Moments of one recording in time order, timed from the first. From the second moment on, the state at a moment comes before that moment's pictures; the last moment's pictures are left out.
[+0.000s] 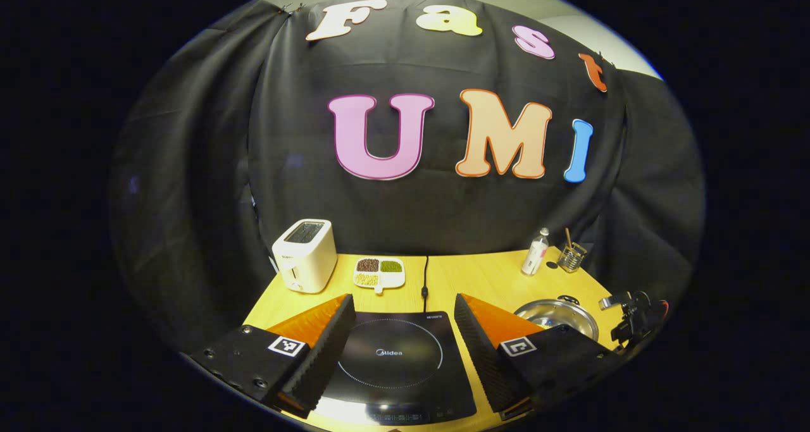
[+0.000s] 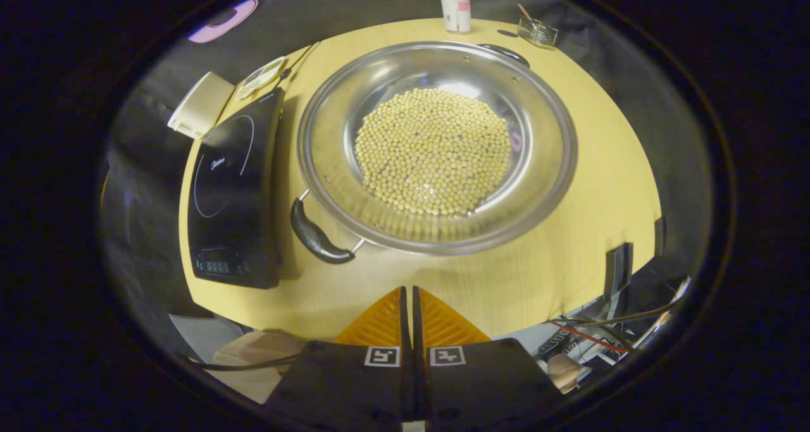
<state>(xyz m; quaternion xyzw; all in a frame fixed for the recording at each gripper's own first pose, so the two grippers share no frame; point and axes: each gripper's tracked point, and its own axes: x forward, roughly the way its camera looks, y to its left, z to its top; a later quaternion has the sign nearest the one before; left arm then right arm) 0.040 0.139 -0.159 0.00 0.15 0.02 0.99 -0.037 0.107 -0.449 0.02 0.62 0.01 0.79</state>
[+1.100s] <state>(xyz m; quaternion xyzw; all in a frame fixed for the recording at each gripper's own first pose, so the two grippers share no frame) 0.038 0.176 -0.208 -0.07 0.19 0.01 0.98 0.024 0.191 -0.472 0.05 0.60 0.00 0.80</state>
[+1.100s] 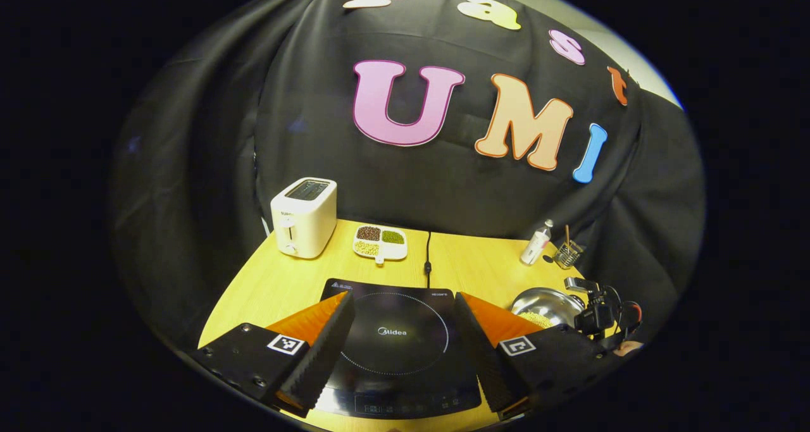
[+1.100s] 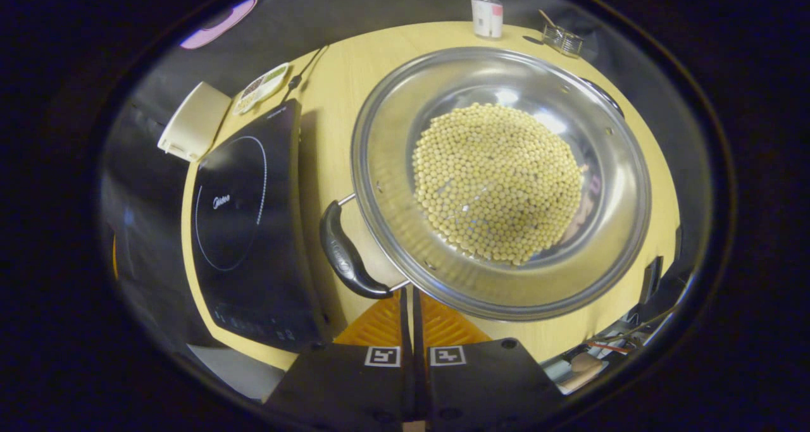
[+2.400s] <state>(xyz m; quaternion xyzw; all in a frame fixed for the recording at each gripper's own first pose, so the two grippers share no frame) 0.043 0.150 -0.223 -0.05 0.22 0.00 0.97 0.023 0.175 -0.425 0.13 0.56 -0.04 0.81</state>
